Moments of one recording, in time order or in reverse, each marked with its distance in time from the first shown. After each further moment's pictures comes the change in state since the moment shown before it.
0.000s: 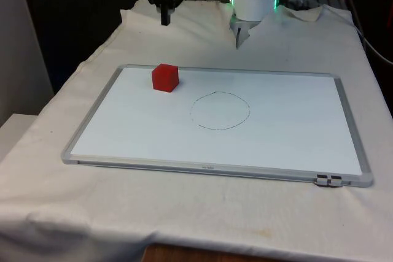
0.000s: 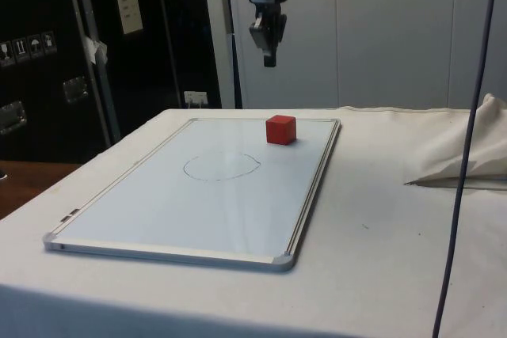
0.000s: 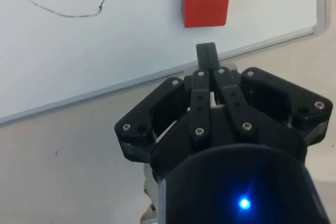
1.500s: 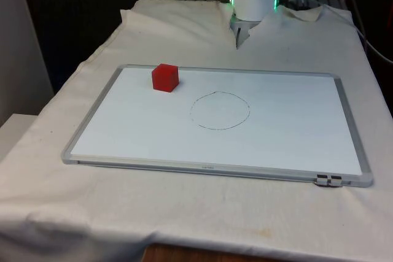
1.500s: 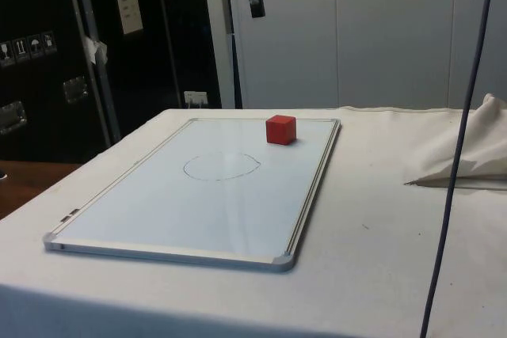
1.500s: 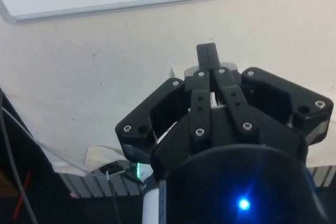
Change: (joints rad) arm 0.021 -0.130 0.123 0.209 -0.027 -0.492 -0.012
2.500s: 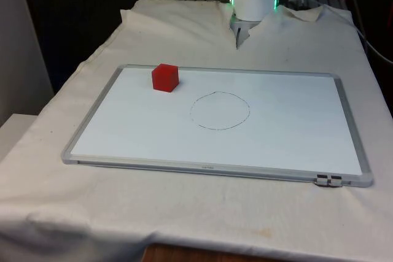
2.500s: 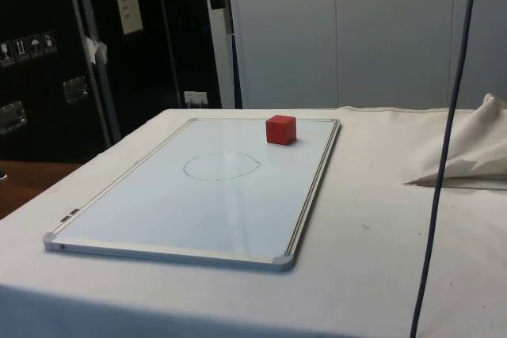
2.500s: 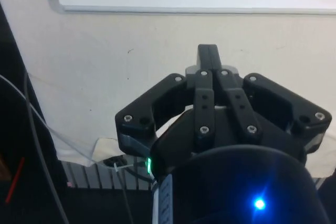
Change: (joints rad) arm 0.046 0.077 0.116 0.154 0.052 -0.085 0.159
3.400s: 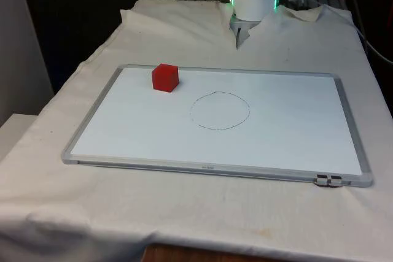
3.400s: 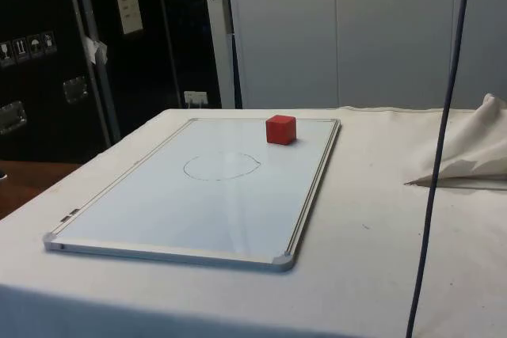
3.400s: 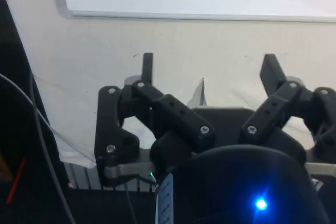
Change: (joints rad) arm 0.011 0.035 0.004 0.044 0.017 -0.009 0.013
